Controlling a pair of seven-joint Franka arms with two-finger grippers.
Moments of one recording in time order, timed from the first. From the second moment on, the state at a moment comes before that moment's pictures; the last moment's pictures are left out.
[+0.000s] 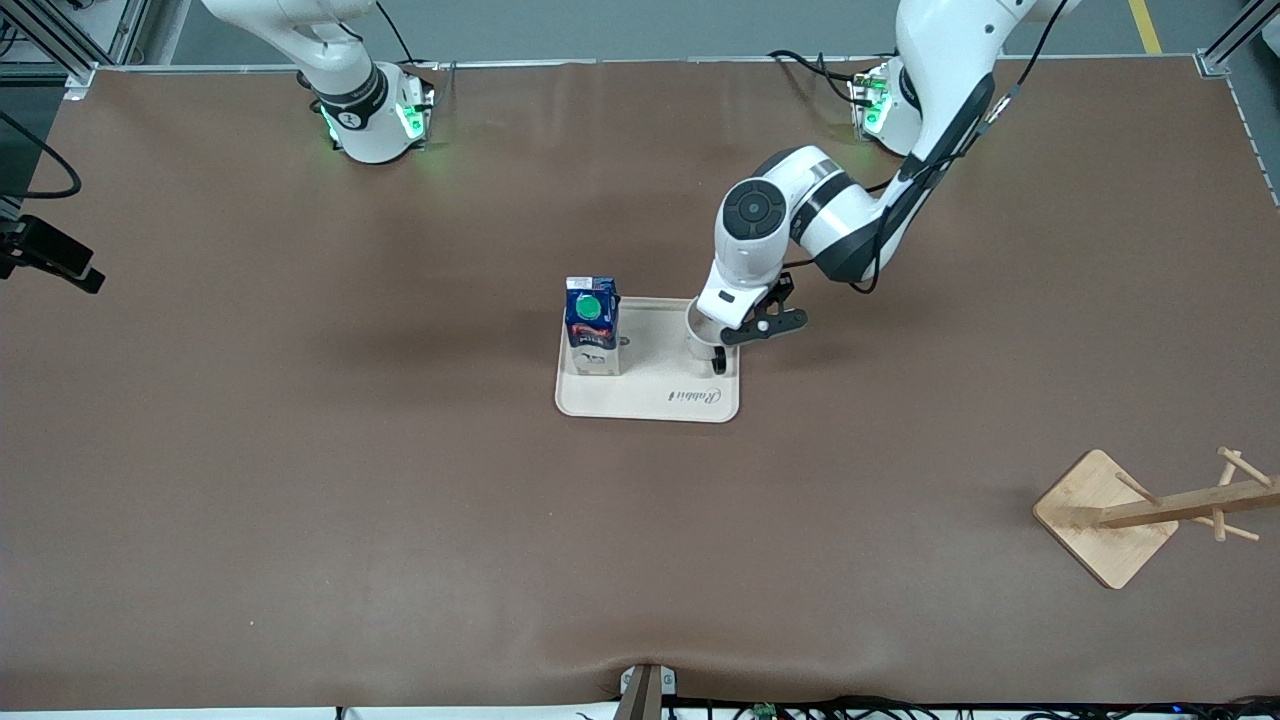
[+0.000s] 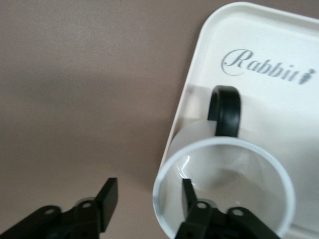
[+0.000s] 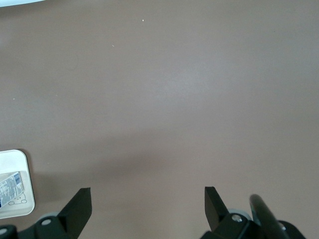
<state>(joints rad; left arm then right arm) -0.25 0.44 -0.49 -2.03 0.29 2.27 -1.15 0.05 0.01 -0.14 -1.51 -0.02 1.57 0.09</state>
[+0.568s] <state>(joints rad) -0.25 0.48 -0.49 -2.00 0.31 2.31 -1.22 0.05 0.01 -0.13 -1.51 -0.02 1.57 0.09</state>
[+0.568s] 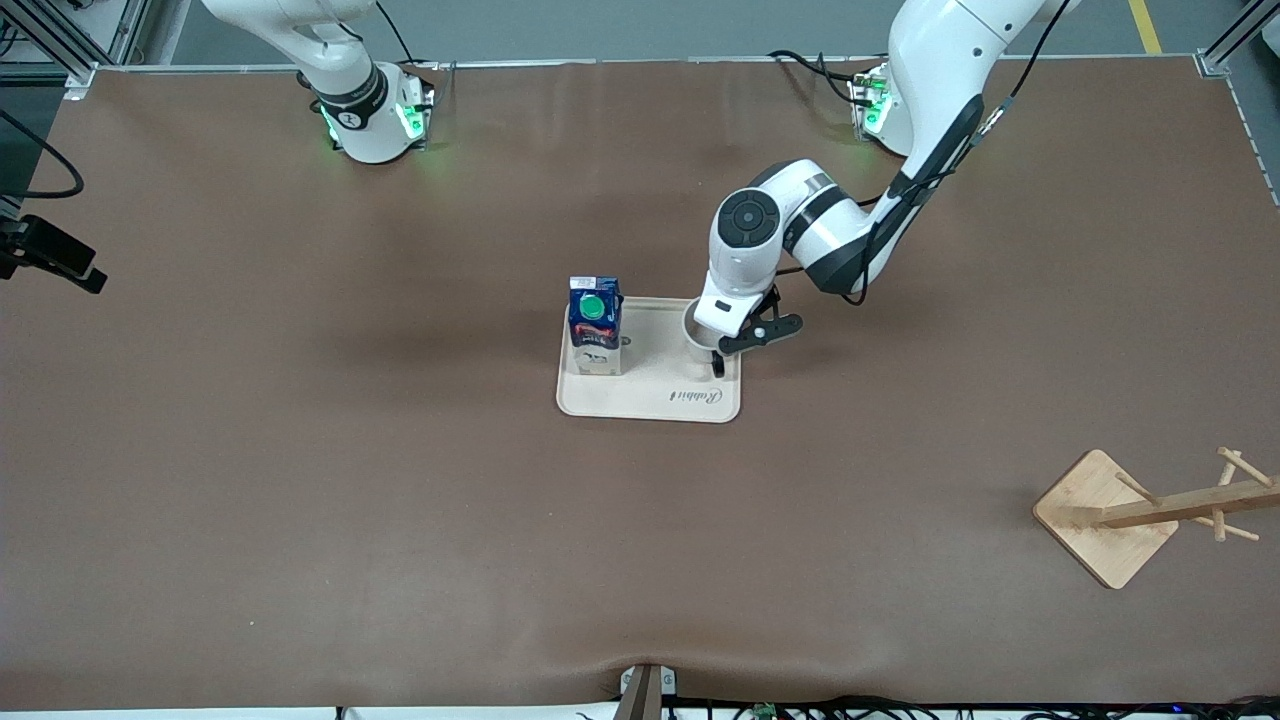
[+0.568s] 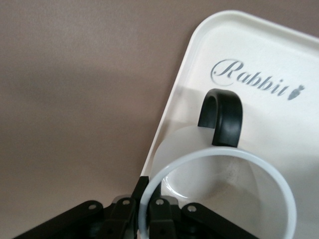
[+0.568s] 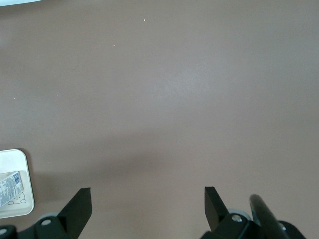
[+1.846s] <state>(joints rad) 0.19 0.08 -0.48 -1.80 0.22 1.96 -0.55 0.10 0.13 -0.12 -1.52 -0.02 1.57 0.09</state>
